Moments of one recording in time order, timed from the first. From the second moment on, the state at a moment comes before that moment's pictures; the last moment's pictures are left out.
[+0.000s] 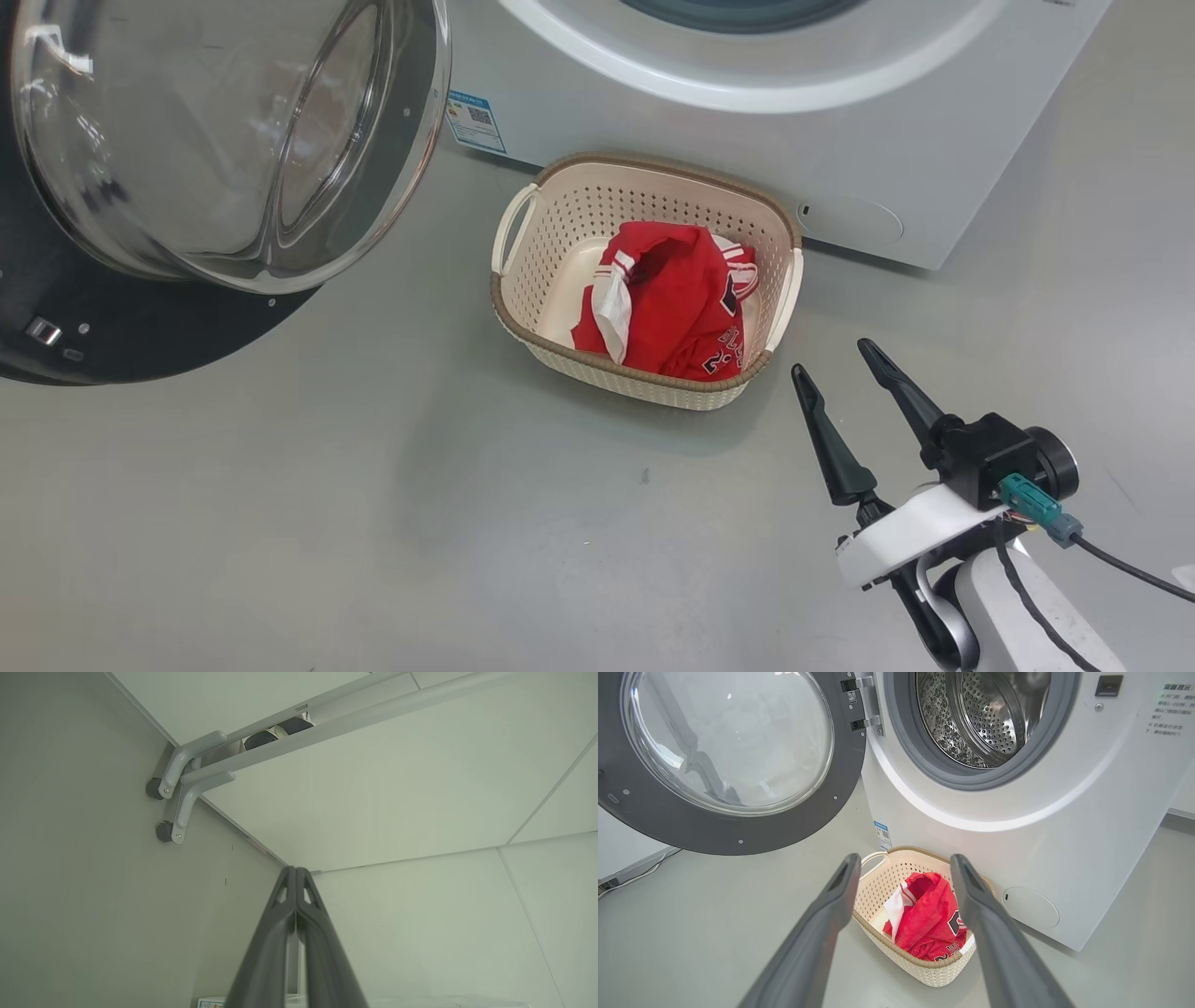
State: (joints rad) left arm -0.75 0.33 0.81 0.66 -1.18 0.12 0.27; right arm -0.16 -0.15 0.35 0.19 0.30 0.12 -0.23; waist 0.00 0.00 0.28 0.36
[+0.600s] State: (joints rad) left arm -0.85 0.33 0.79 0.86 -1.19 0.12 0.41; right arm -0.17 -0.15 0.36 0.20 0.30 0.12 -0.23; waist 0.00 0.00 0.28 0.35
